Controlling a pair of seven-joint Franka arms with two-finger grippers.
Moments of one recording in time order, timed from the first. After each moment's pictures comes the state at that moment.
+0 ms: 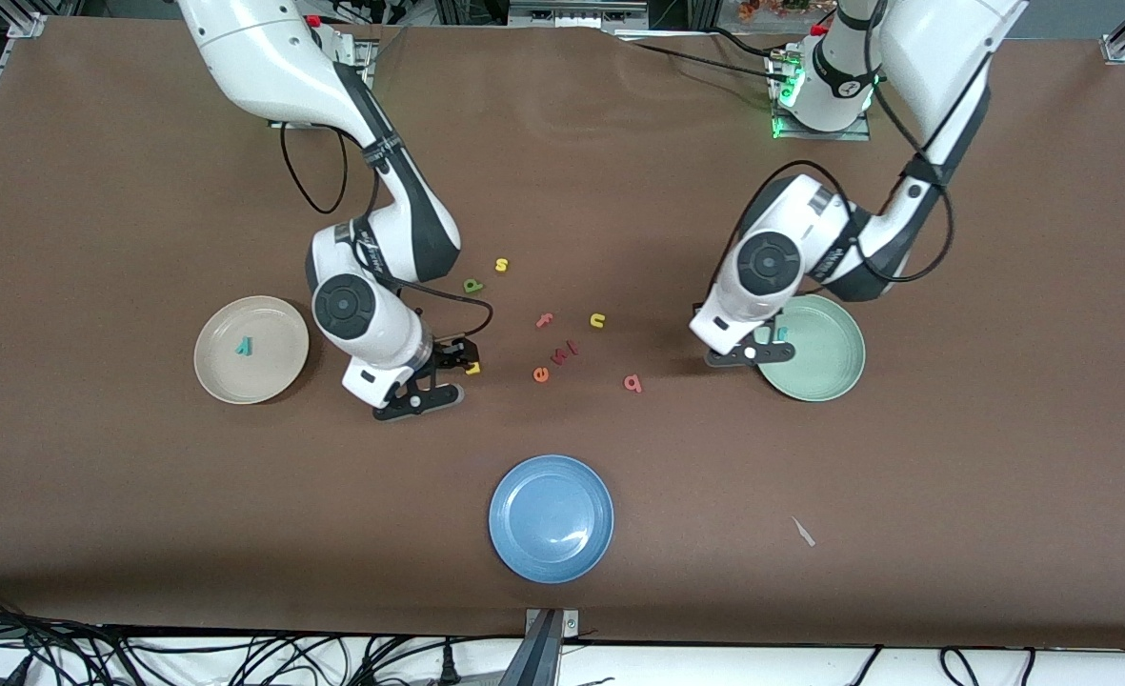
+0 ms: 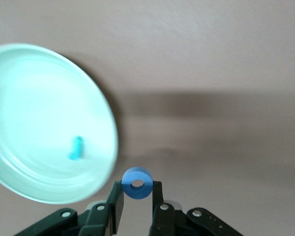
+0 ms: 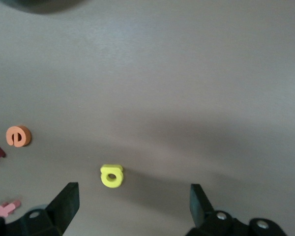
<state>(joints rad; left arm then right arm) 0.01 0.47 -0.46 -1.90 0.27 2.07 -0.61 0.59 0.70 -0.13 -1.57 0.23 2.25 0.07</state>
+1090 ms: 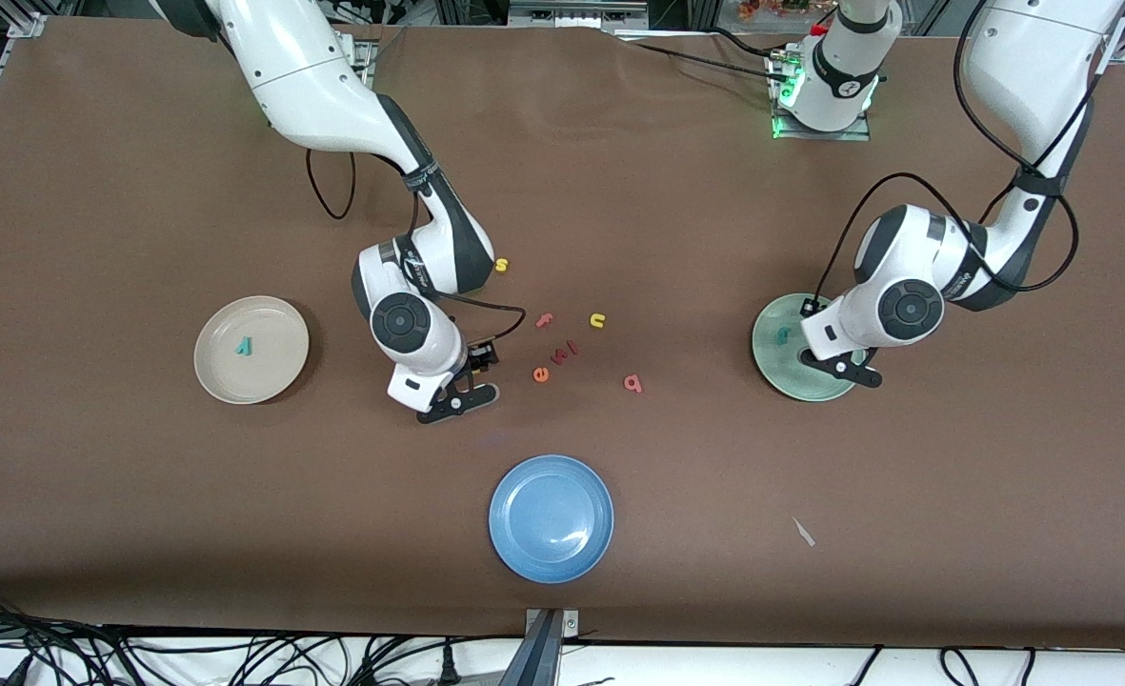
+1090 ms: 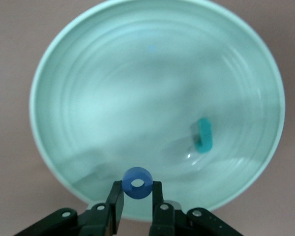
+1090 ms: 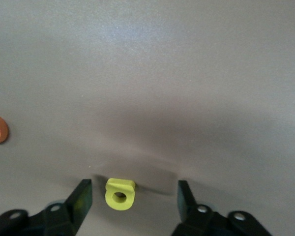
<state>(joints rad) 0.17 0.47 -0.35 -2.05 0.27 2.16 0.00 0.63 0.80 -0.14 -1.51 0.21 2.25 0.04</state>
